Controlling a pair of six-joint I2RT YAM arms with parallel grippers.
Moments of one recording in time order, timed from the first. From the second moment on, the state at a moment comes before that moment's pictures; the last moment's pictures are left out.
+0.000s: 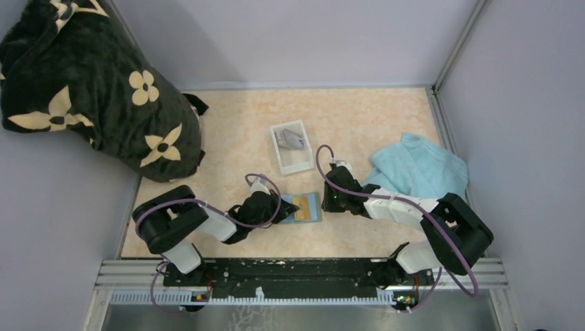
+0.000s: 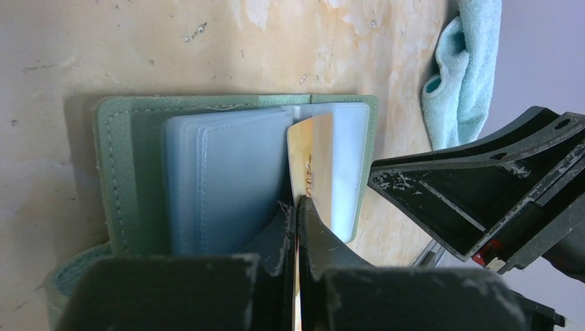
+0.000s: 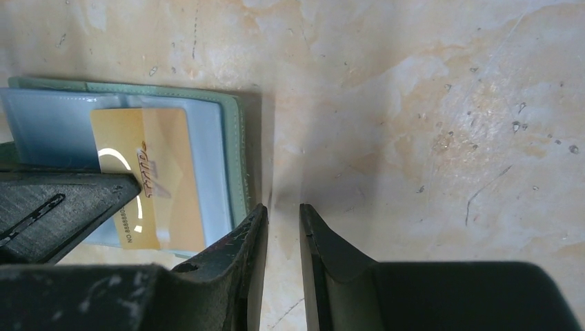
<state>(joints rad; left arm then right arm) -0.94 1.64 0.31 0.83 -0.15 -1.24 0.74 1.37 0.59 -0.17 0.10 0.67</state>
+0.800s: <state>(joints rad) -0.94 1.63 0.34 0.76 -0.15 -1.22 0.76 1.33 0.57 -0.21 0.06 0.66</state>
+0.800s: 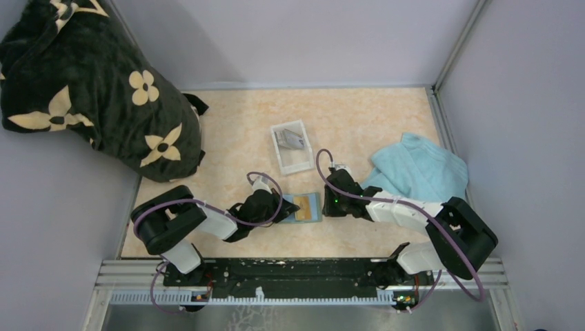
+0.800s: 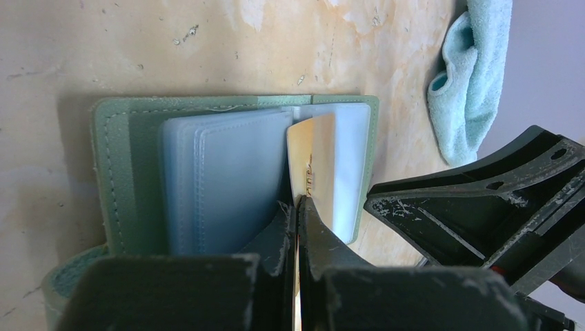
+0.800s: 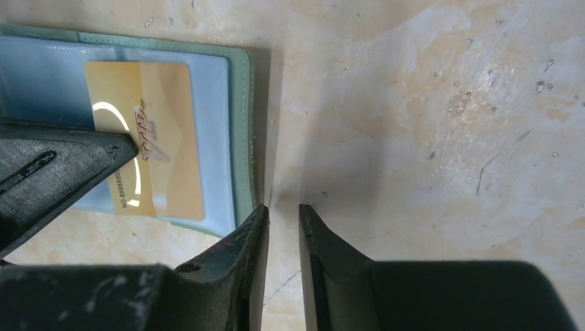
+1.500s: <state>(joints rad) -0.94 1.63 0.35 0.76 -0.14 -1.21 0.76 1.32 0.60 -0.23 0.05 0.66</state>
